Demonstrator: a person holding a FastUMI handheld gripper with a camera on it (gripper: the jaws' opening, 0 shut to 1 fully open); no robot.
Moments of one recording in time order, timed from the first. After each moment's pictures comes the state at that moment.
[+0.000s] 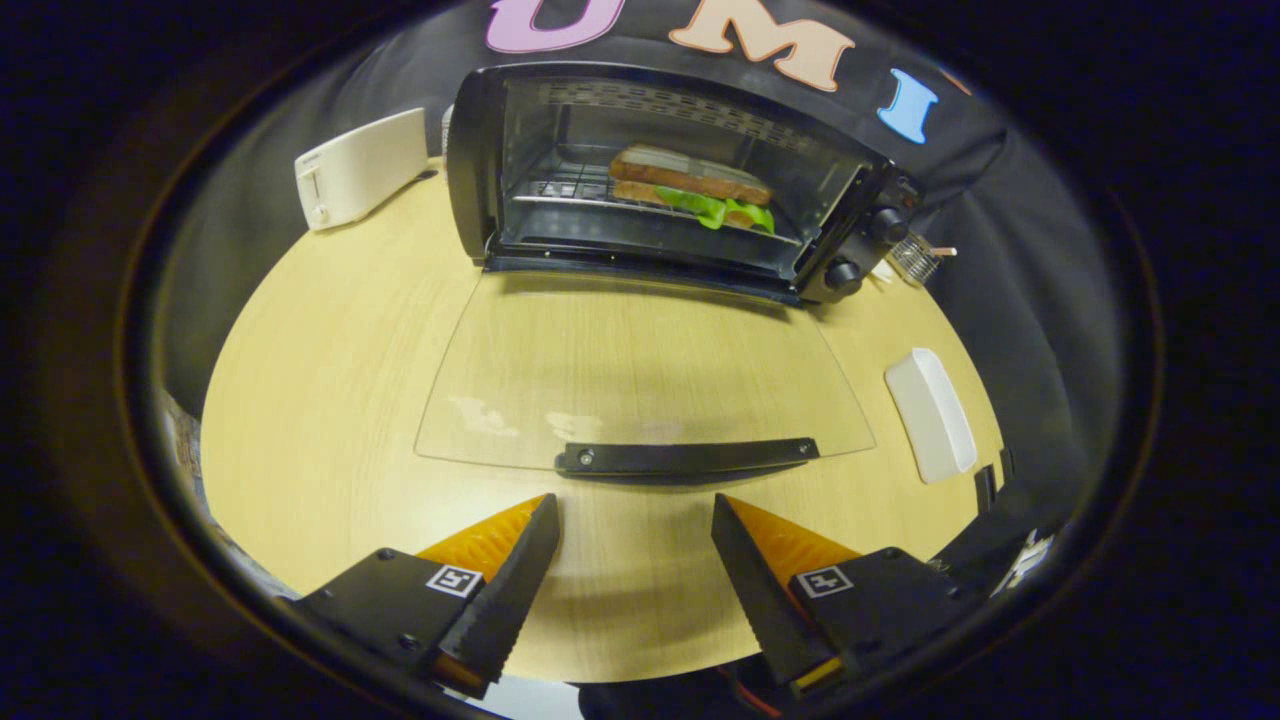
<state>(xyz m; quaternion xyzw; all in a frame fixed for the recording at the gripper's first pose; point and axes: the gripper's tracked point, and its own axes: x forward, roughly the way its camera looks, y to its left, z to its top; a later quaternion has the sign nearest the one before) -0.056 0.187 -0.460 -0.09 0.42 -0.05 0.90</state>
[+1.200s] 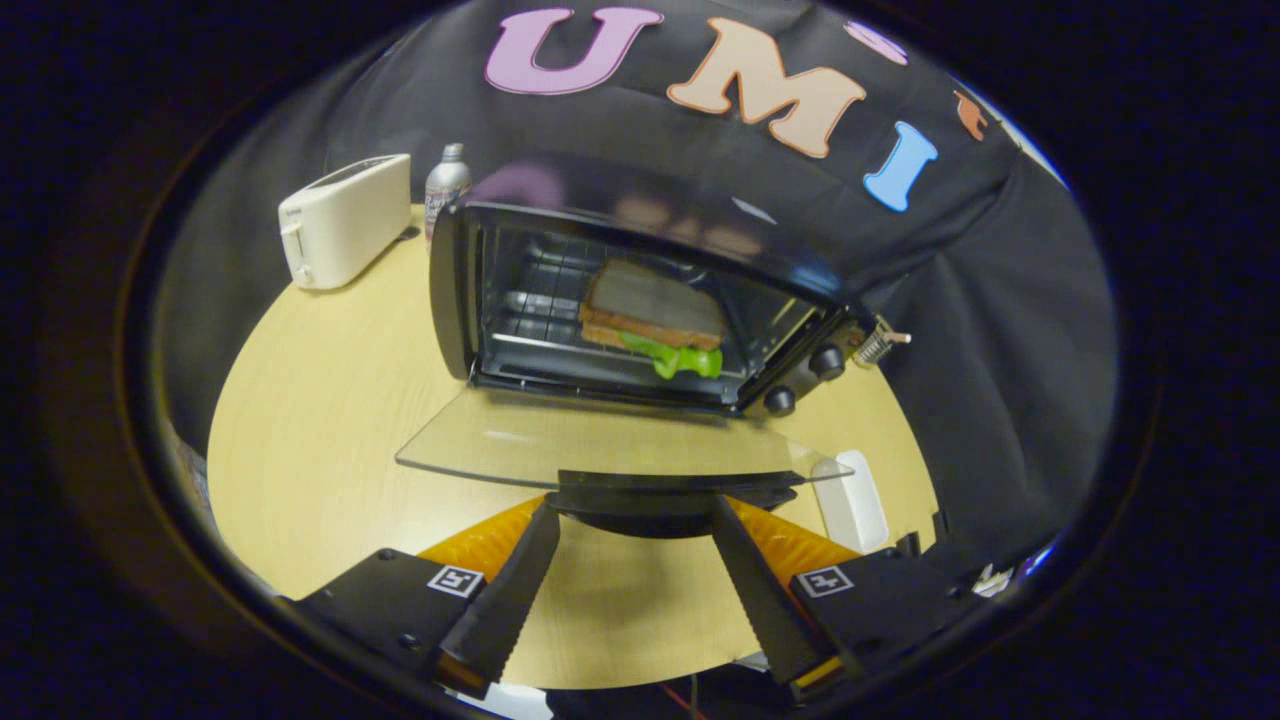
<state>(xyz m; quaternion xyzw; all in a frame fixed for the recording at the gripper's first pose) 0.000 0.185 -0.341 -0.13 0.34 -0.08 0.93</state>
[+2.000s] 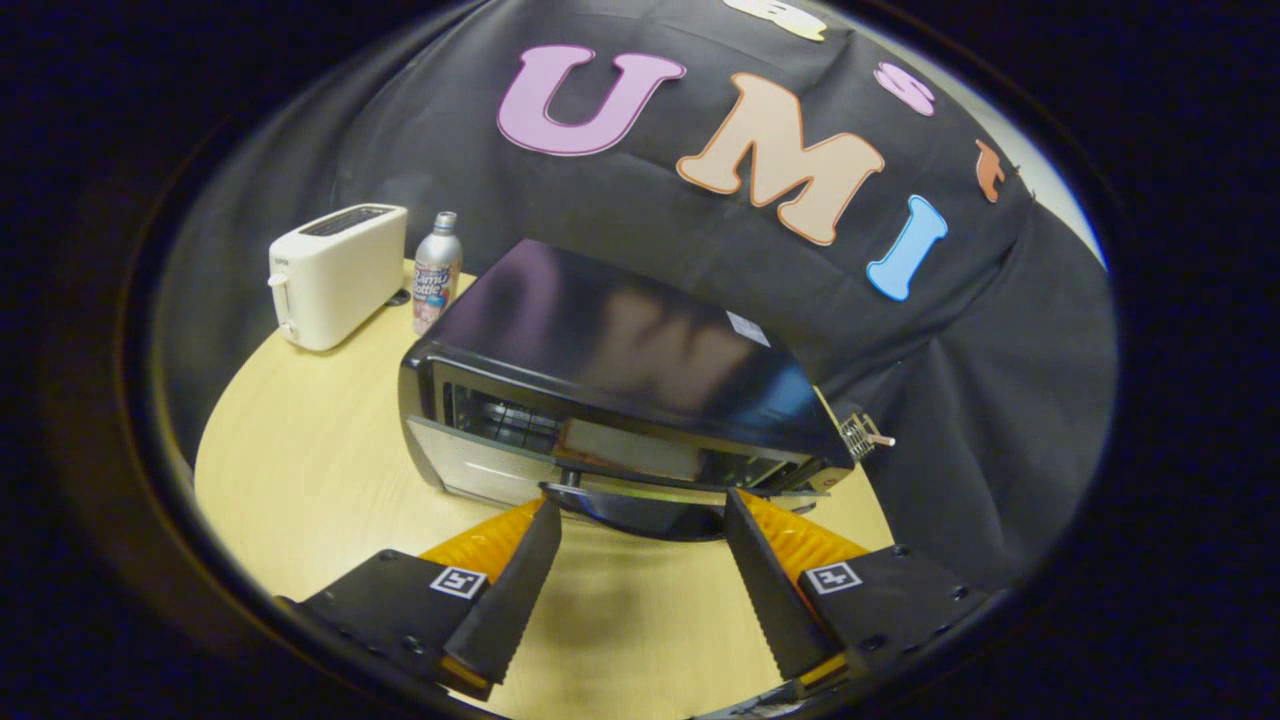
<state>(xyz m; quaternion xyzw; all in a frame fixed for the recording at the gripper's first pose) 0.076 0.185 -0.280 -0.18 0.25 -0.07 0.95</state>
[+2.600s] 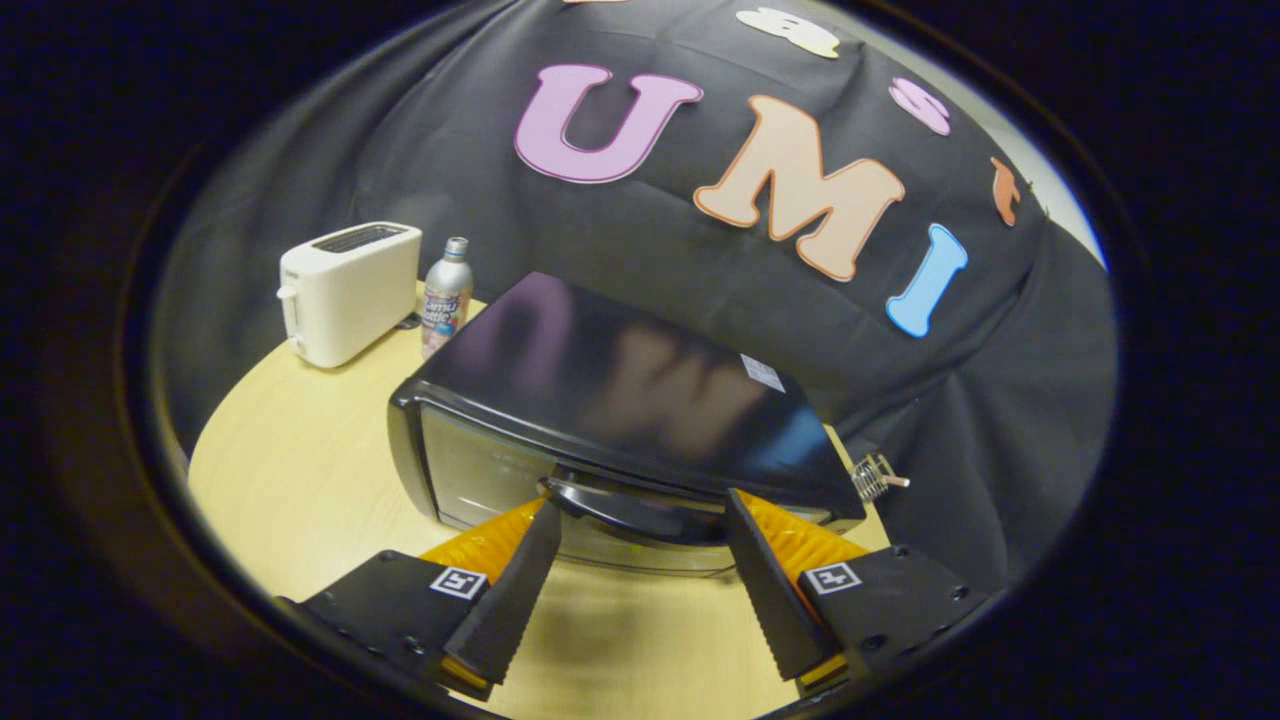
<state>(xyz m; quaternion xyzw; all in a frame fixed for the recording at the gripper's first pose) 0.103 0.189 -0.266 -0.20 0.20 -0.01 0.96</state>
